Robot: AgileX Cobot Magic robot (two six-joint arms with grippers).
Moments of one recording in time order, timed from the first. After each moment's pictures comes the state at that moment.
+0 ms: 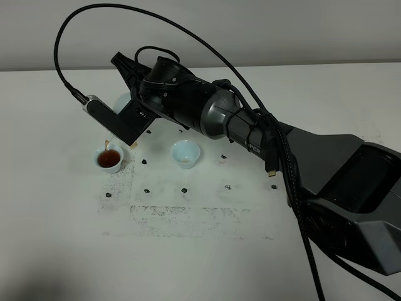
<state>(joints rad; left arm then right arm) -0.04 0.00 -0.46 -0.13 1.07 0.15 0.70 2.45 -2.20 -0.54 0.71 -1.38</state>
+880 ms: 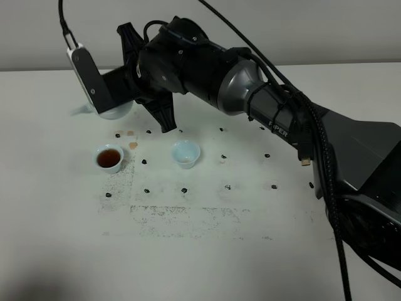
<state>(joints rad) -0.04 0.00 -0.46 -0.13 1.07 0.15 0.69 2.32 -2.20 -0.20 0.82 -1.16</state>
